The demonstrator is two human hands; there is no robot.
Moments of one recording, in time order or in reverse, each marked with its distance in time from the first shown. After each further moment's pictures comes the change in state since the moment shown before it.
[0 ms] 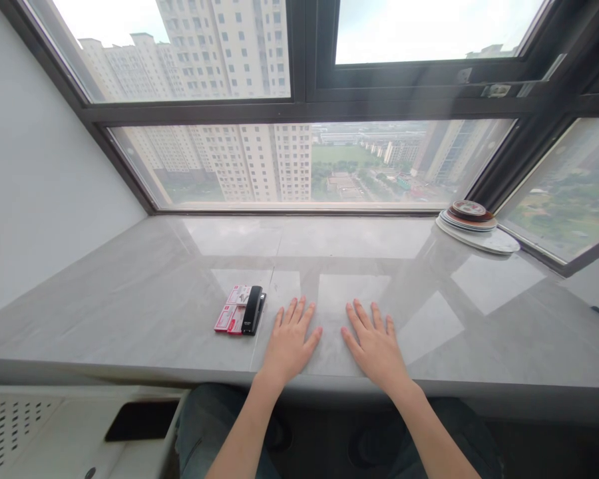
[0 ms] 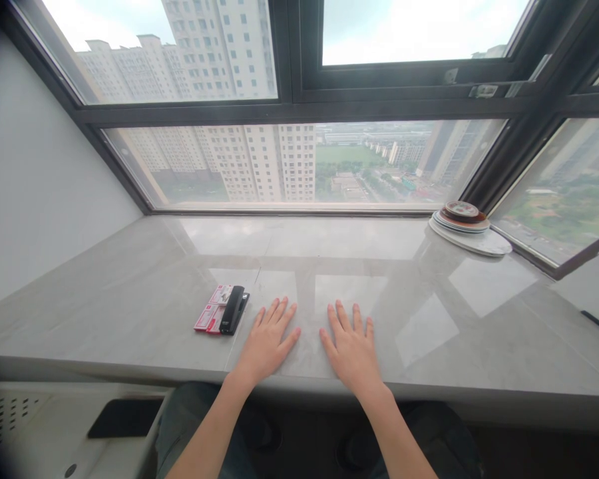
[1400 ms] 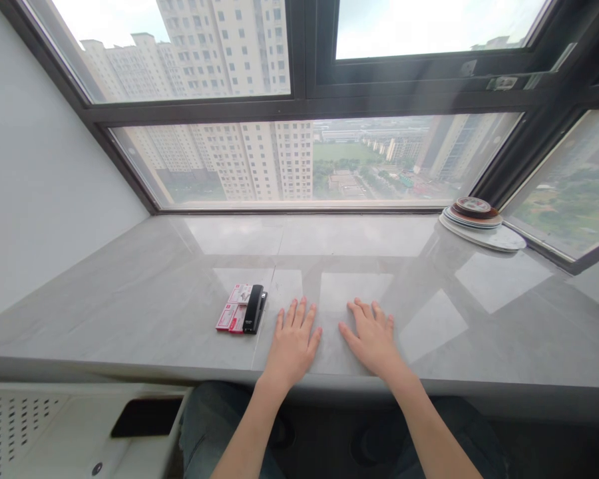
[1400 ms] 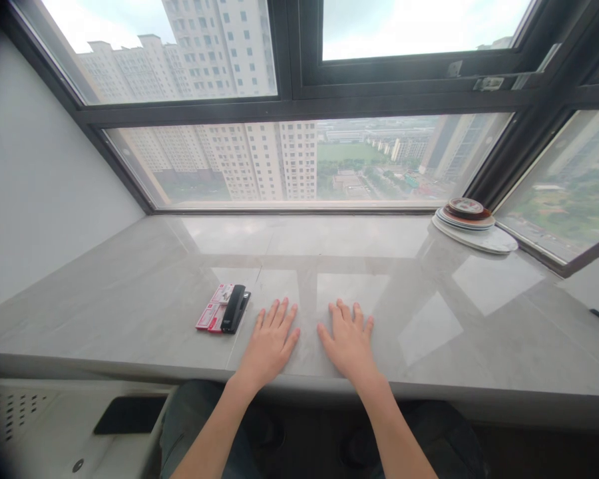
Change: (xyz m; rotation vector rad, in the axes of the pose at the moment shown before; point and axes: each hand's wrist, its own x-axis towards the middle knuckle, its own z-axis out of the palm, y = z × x) left_hand -0.006 0.006 0.002 0.025 -0.004 -0.010; right_hand 0.018 -0.012 -0.009 0.199 -0.024 0.103
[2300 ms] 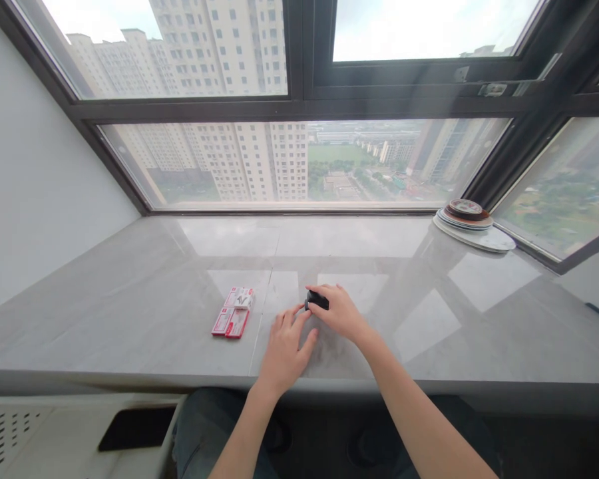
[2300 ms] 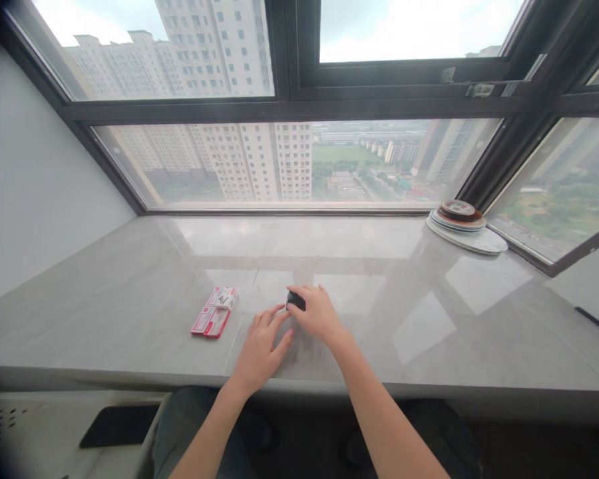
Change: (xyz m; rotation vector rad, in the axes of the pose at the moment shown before) left_hand -0.001 0.001 -0.029 -0.358 0.088 -0.043; right_hand 0.069 -0.057 -0.015 0.438 -0.078 -0.328
